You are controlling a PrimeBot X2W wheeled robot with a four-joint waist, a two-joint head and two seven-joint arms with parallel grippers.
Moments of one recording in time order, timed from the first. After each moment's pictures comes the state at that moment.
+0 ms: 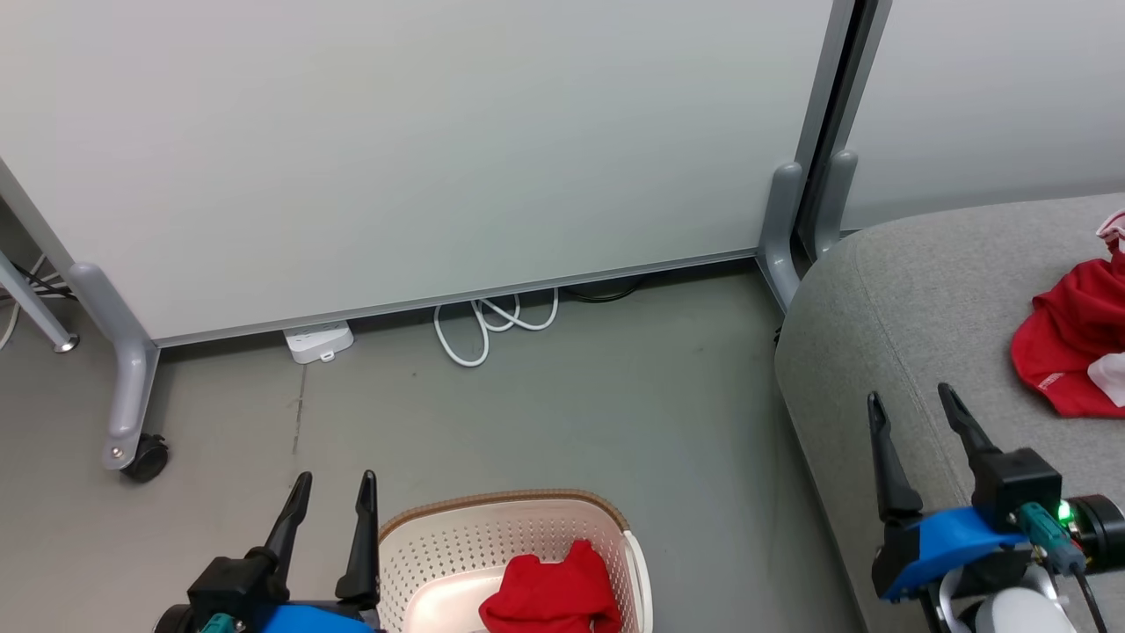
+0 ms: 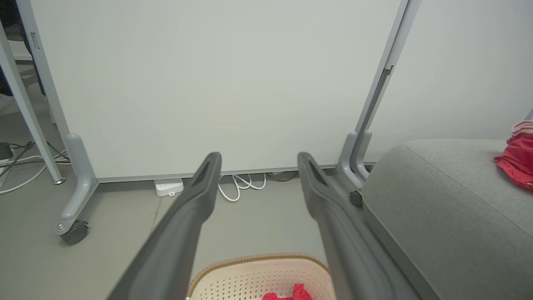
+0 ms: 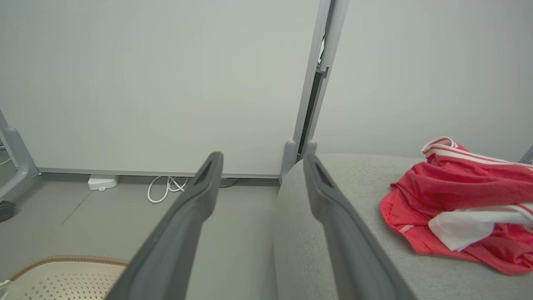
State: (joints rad) left arm -0.07 0.06 -0.13 0.30 -0.23 -0.06 -0.26; right arm -0.14 -0.06 -0.11 0.24 -0.12 0.13 -0.13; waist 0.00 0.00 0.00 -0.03
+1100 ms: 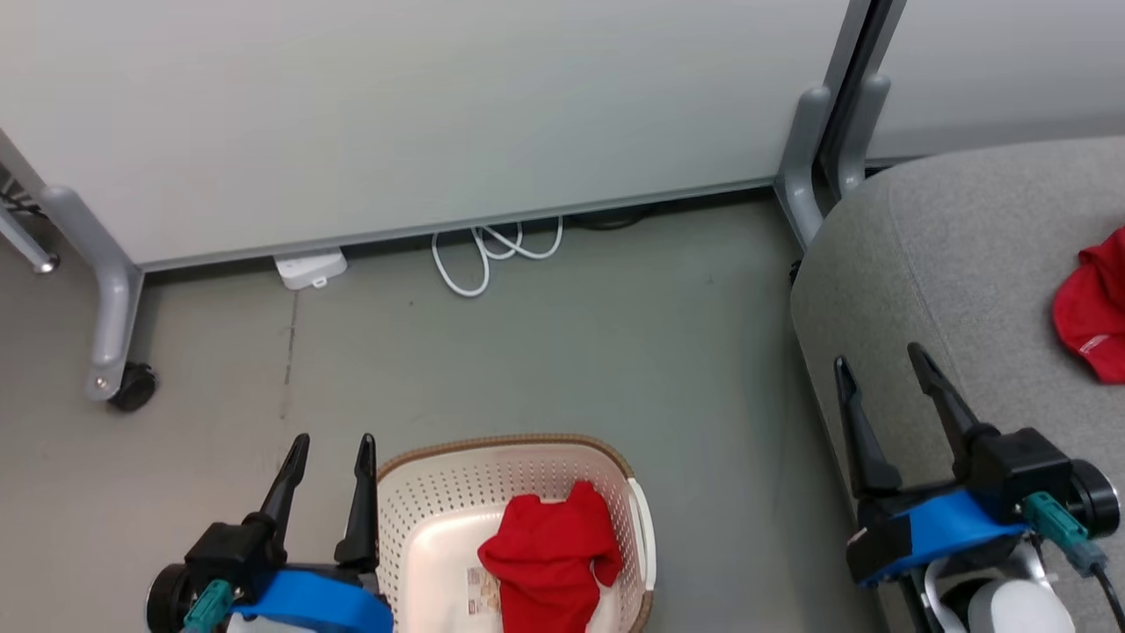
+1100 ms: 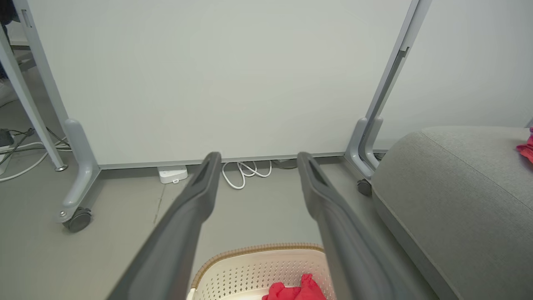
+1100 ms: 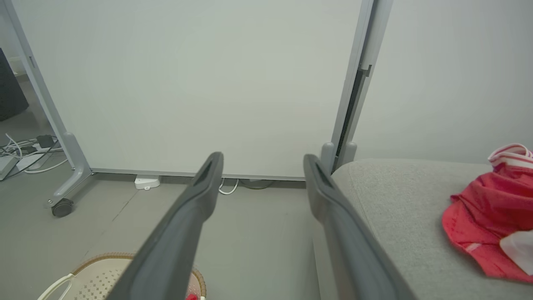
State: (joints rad) left arm -0.12 0.05 -0.10 0.29 -0.20 -0.07 -0.26; right arm -0.07 -0.05 -0.01 -0.03 -0.03 0.13 -0.01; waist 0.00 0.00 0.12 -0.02
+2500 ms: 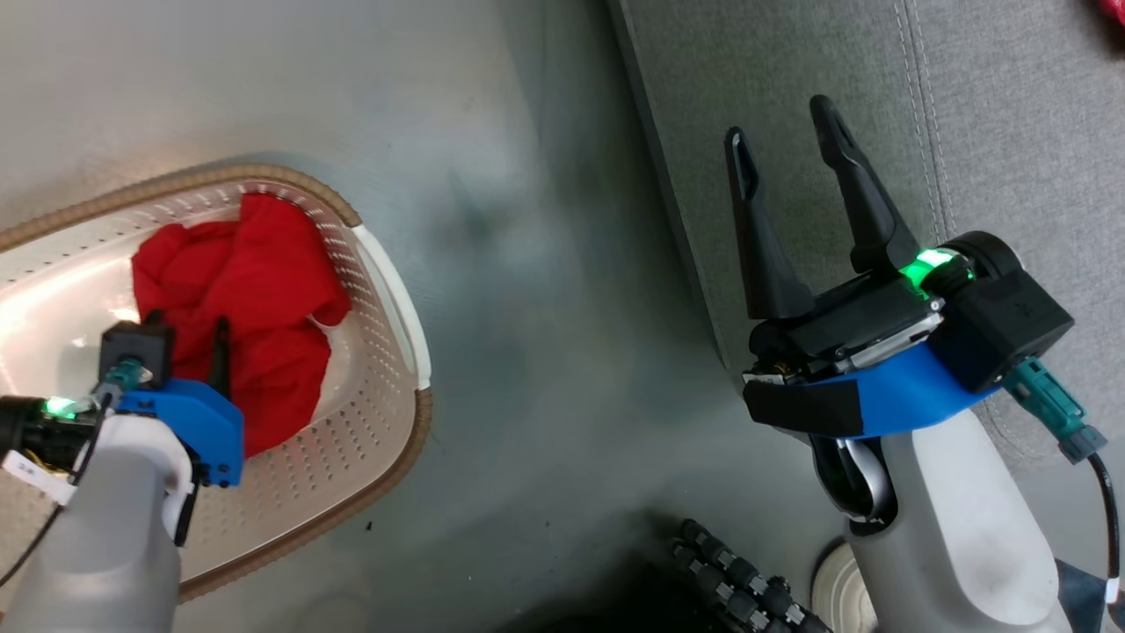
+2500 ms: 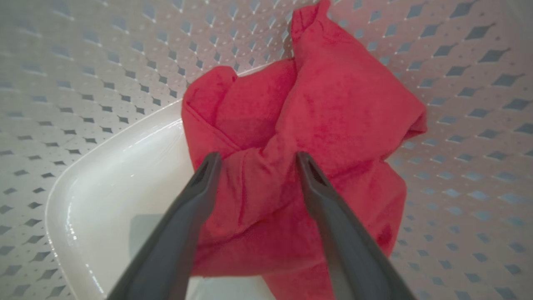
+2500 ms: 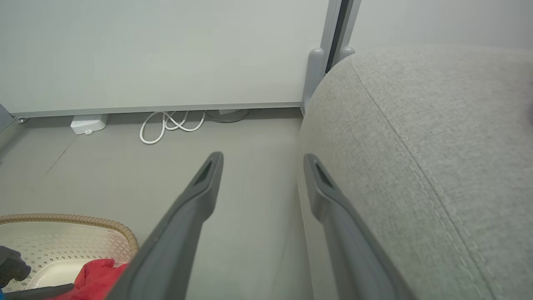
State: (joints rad) left arm -0.74 0.26 -0.19 1.06 -0.06 -0.03 -0.24; right arm -0.48 -0.05 0.23 0.01 0.15 0.13 -0.23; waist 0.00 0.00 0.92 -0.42
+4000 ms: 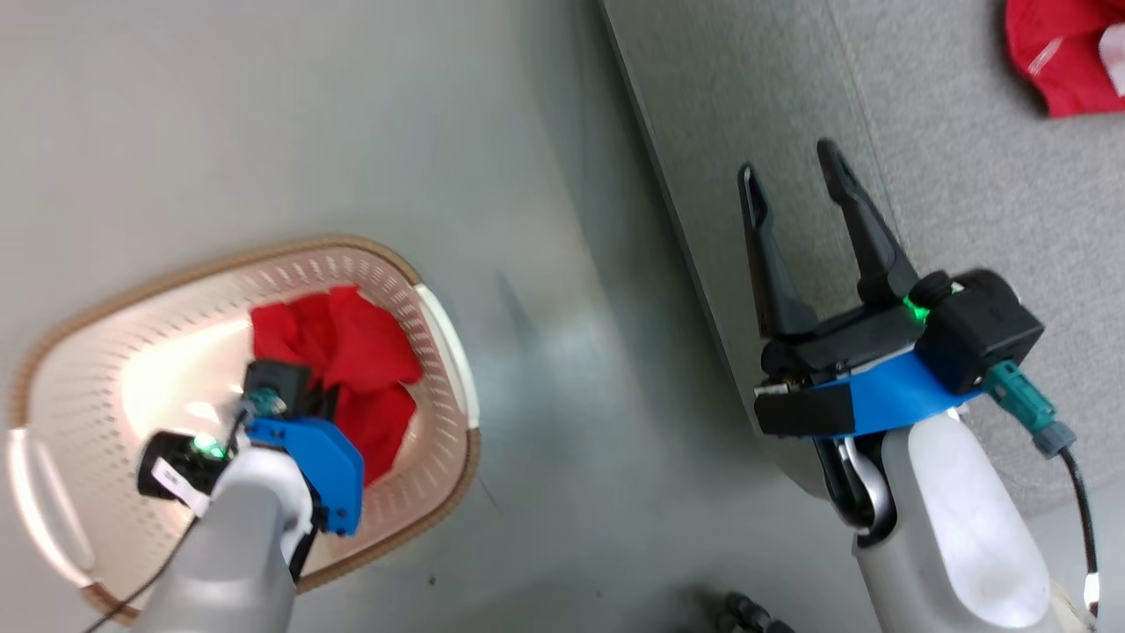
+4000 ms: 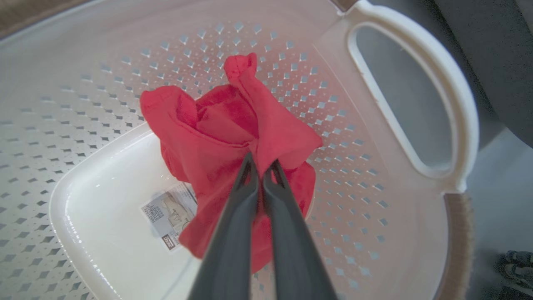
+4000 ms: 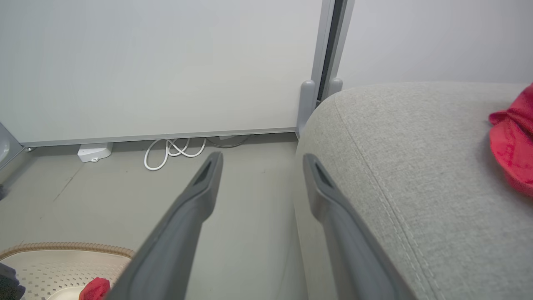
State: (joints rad) left arm -0.78 0.10 -0.30 1.25 -0.11 -0.09 -0.20; right arm -0.45 -0.05 0.19 0.11 0.13 0.13 -0.23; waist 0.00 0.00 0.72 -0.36
